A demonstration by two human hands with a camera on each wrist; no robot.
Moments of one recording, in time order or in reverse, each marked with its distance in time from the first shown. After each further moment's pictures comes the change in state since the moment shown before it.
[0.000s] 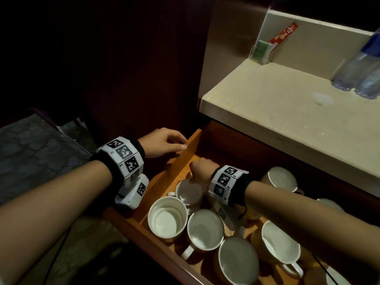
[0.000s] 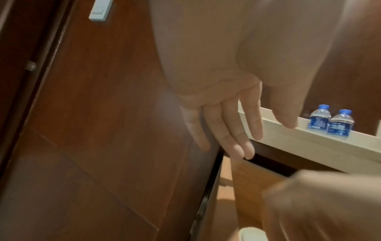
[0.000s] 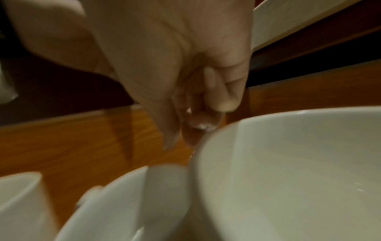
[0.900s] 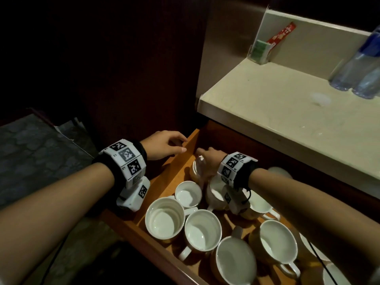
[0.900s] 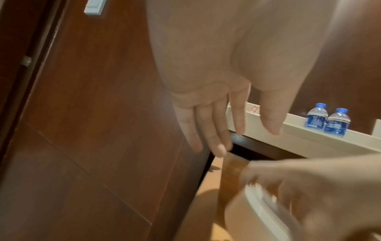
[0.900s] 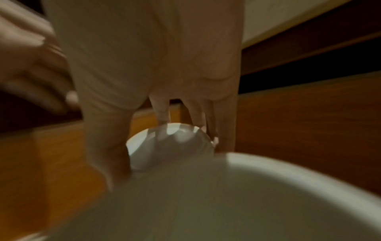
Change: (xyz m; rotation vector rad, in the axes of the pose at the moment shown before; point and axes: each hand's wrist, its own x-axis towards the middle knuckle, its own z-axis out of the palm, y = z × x) left_hand 0.002 0.007 0.008 -0.037 0.017 -0.063; right_hand 0.017 0.042 -0.013 0.096 -0.055 0.114
